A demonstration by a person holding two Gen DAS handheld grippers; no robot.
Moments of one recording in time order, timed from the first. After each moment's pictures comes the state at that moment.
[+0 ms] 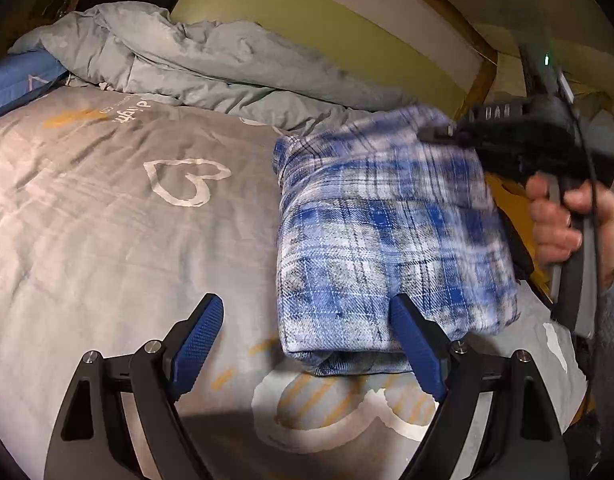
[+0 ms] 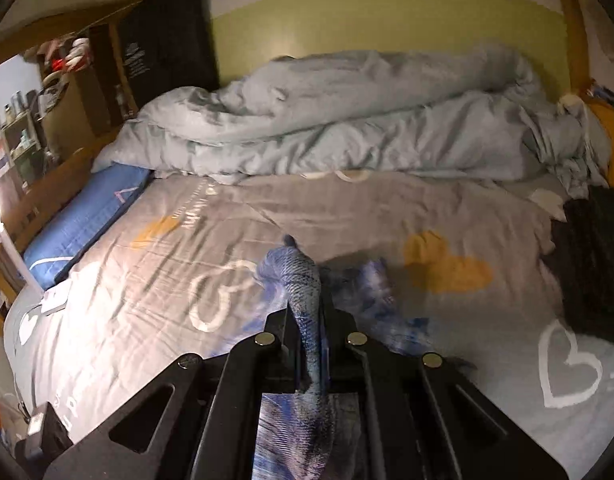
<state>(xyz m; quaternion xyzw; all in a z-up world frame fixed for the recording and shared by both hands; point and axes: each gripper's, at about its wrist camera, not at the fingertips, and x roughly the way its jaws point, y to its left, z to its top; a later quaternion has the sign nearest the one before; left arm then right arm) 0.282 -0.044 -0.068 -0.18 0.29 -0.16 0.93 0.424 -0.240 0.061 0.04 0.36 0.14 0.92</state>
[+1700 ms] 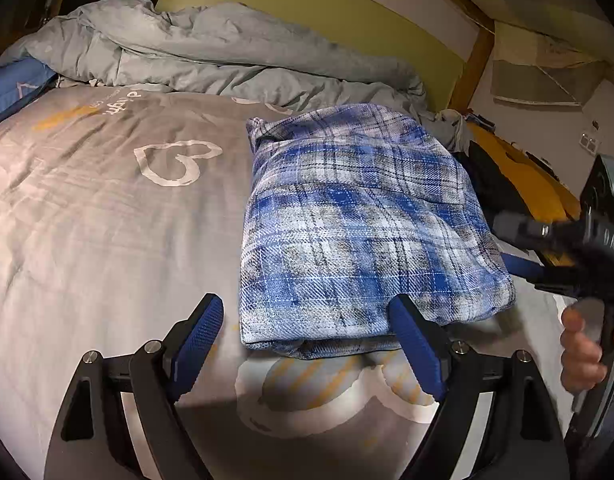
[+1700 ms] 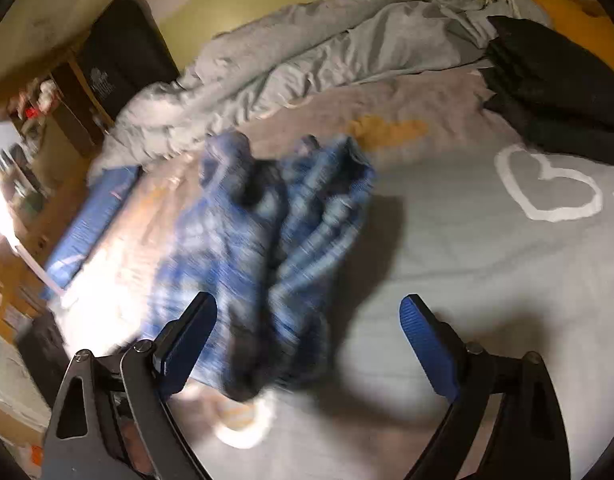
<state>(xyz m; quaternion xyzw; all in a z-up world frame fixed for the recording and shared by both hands) 0.285 -0.062 -0.080 -0.13 0.33 -0.16 0.92 0.328 -0.320 -0.007 0.17 0.41 0.15 0.89</state>
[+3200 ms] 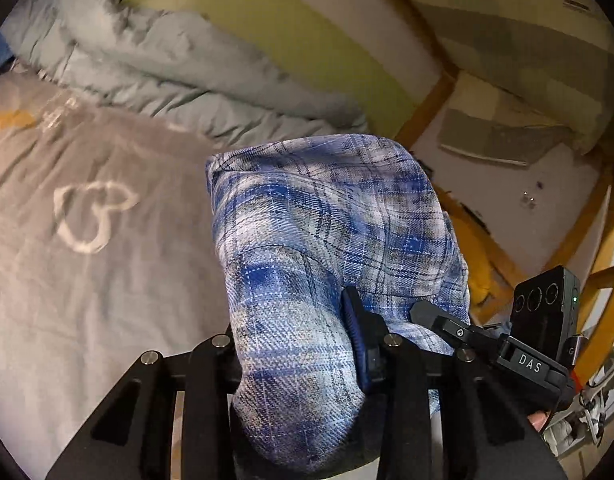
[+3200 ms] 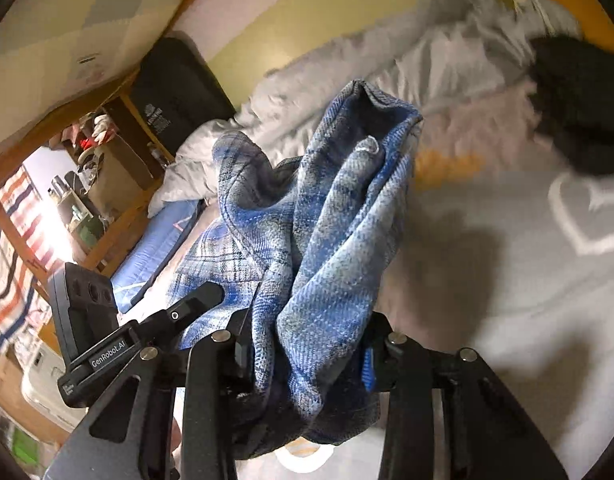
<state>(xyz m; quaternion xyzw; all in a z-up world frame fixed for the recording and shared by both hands) 0.322 -0.077 -0.010 -0.23 0.28 -0.28 0.89 0.314 -0.322 0.030 0.20 0.32 0.22 0.90</state>
